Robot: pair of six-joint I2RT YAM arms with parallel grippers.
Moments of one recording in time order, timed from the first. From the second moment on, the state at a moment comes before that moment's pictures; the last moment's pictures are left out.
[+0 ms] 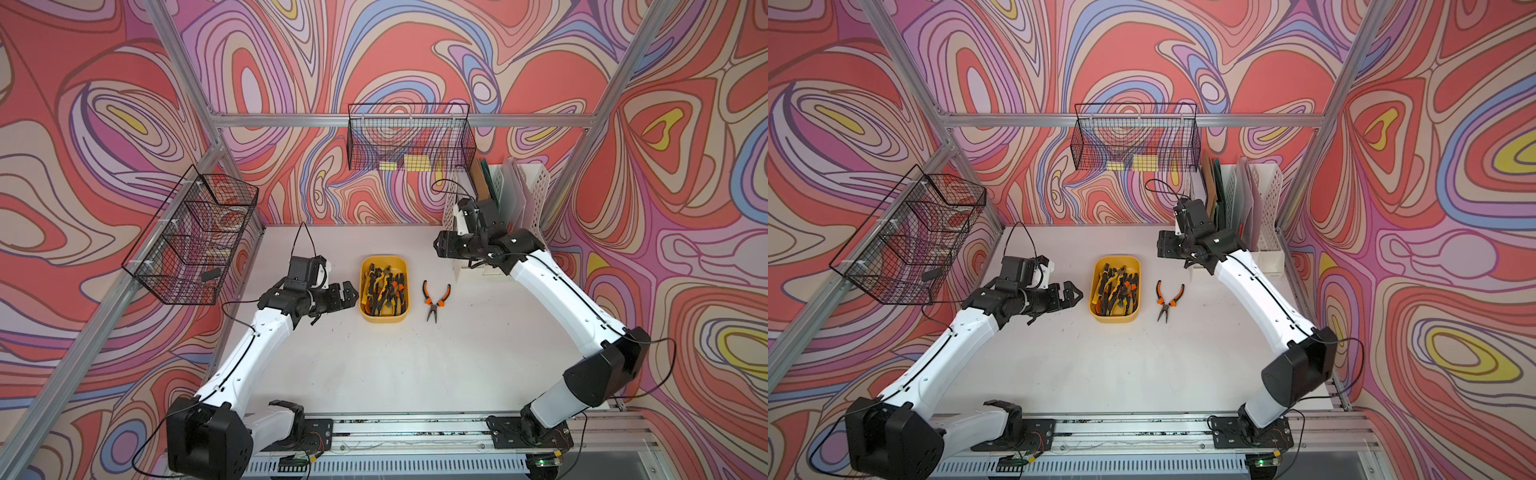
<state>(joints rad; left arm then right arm) -0.21 1.21 1.02 -0.72 0.29 -0.43 0.46 1.58 1.66 -0.81 0.02 0.39</state>
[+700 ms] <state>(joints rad) -0.33 1.79 1.61 -1.00 0.25 -0.40 0.46 1.29 1.21 -0.72 -0.07 0.43</state>
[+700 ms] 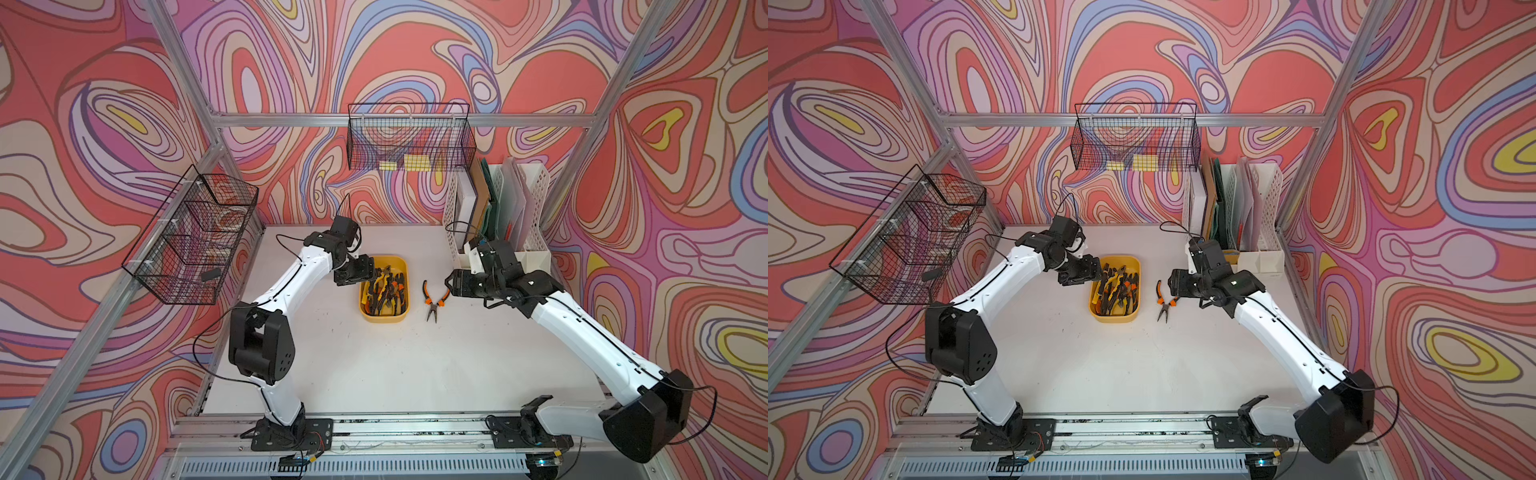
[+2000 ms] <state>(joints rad) -0.35 2.26 2.01 -1.15 0.16 -0.41 0.46 1.33 1.03 -0.61 -0.18 0.54</state>
